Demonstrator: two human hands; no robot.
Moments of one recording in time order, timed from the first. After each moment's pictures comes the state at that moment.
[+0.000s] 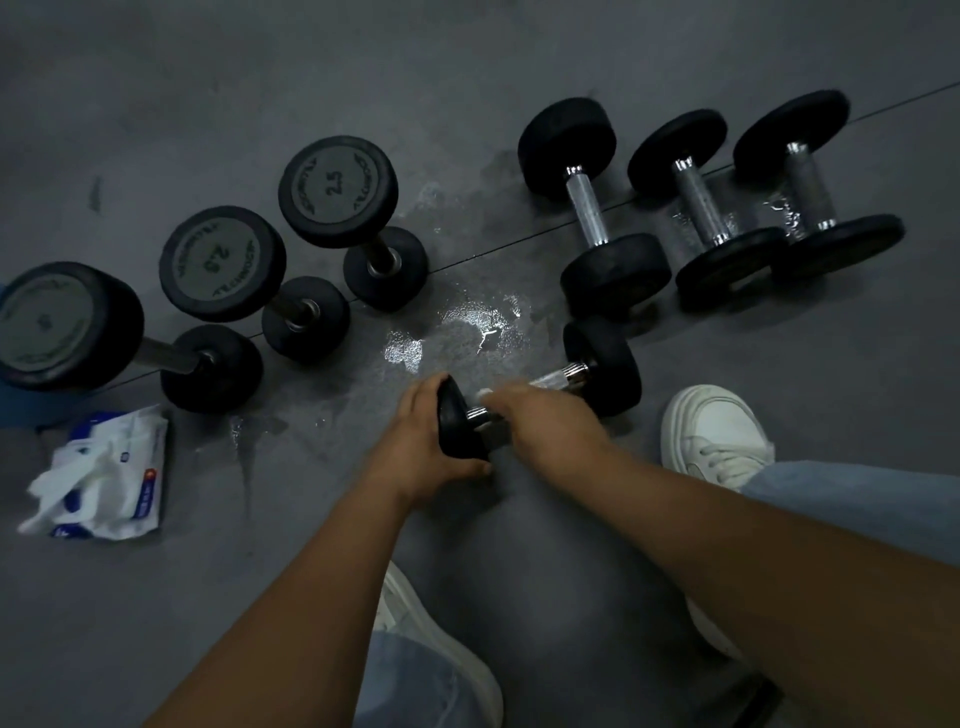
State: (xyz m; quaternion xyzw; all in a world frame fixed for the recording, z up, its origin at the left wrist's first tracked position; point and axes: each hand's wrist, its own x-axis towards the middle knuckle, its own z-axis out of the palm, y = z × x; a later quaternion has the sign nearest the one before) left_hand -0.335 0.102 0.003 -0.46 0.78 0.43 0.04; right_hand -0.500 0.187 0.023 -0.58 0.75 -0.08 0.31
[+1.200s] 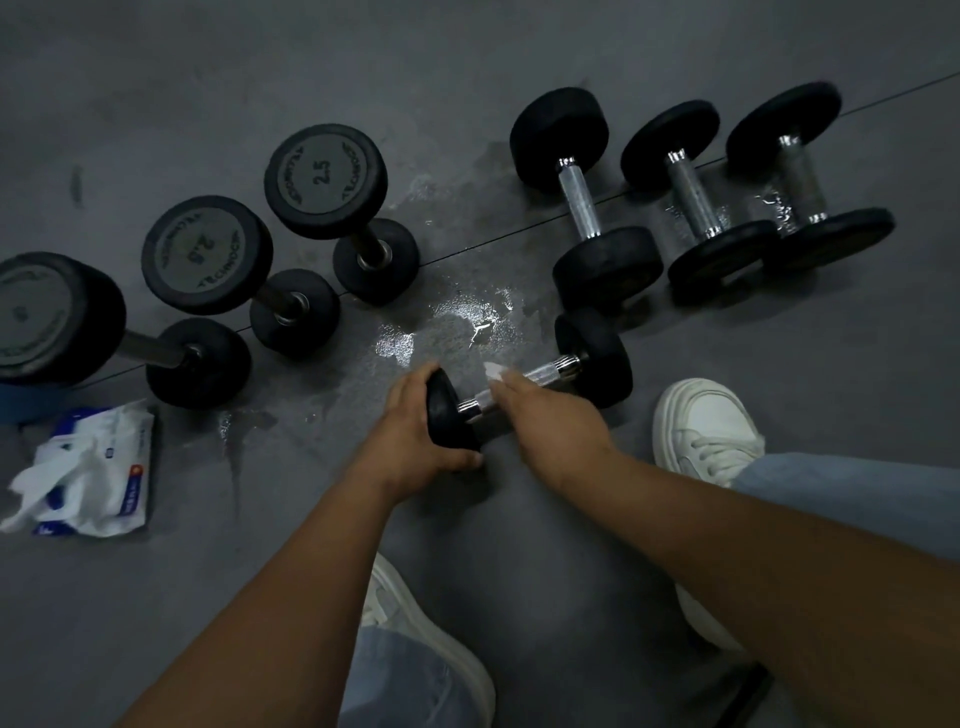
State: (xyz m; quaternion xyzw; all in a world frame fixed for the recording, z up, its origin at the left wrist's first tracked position) left_hand -0.334 0.098 -0.001 -0.47 0.75 0.46 0.03; right_hand -0.504 0.194 0.025 -0.60 0.76 0.01 0.25
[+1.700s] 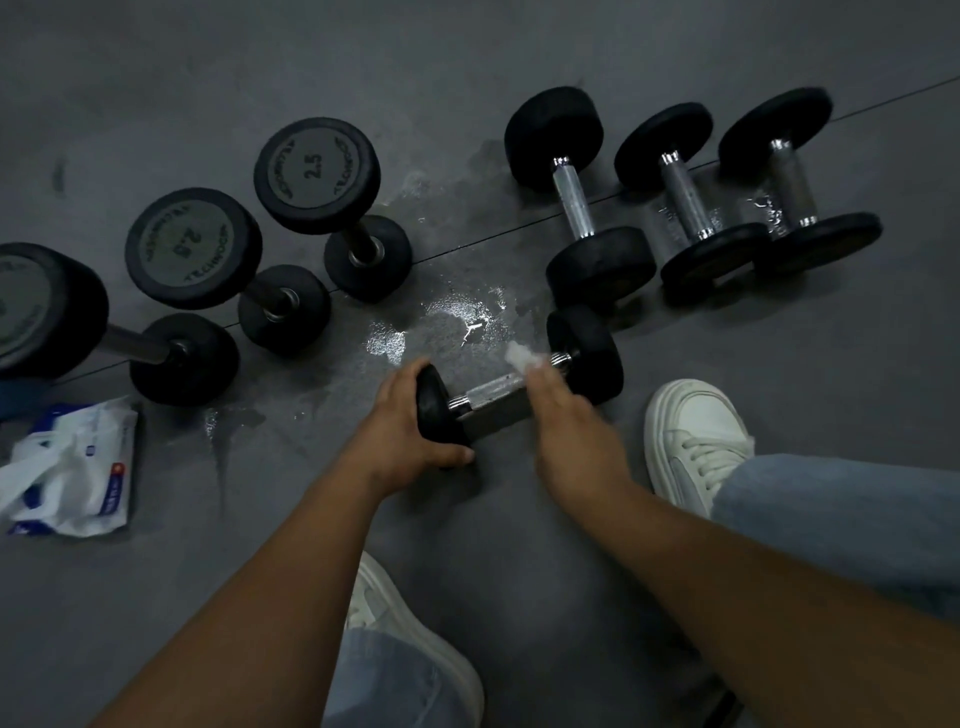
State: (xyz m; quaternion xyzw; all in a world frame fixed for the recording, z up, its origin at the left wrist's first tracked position) left_hand -0.336 0.093 0.000 -0.47 0.75 0.47 0.03; right_hand -0.505 0.232 0.008 -0.49 0.83 -0.08 0.26
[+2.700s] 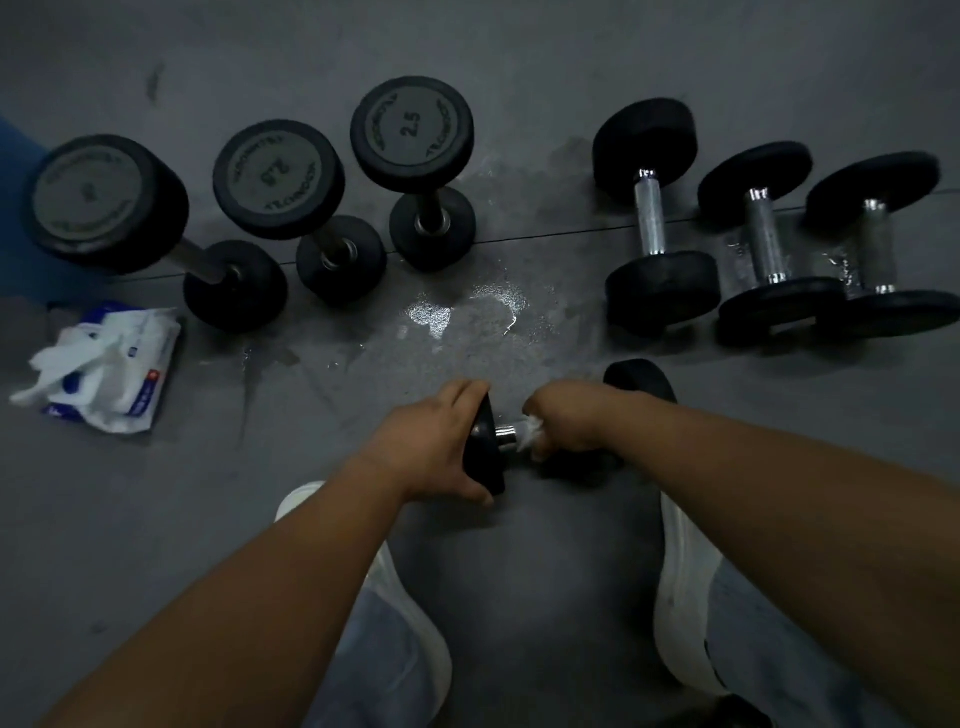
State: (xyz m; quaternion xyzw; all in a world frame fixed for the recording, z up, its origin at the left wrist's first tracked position) left_hand -0.329 0.122 0.021 -0.36 0.87 0.26 0.19; right_hand -0.530 0.151 0.009 -0.63 0.61 0.21 0.43
